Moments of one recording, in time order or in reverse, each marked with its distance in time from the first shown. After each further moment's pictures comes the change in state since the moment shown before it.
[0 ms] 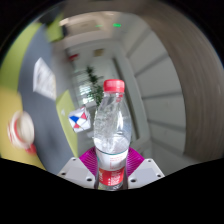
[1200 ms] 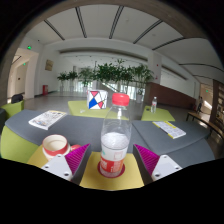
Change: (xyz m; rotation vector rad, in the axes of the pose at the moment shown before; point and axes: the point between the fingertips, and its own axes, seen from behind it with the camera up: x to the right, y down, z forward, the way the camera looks) arm -0.165 0.107 -0.070 -0.425 -0.272 1.119
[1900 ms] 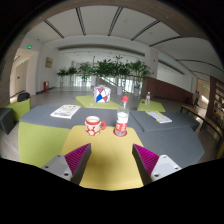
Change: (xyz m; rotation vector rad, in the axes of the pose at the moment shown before) arm -0.060 0.023 -0.296 -0.080 0.022 0.019
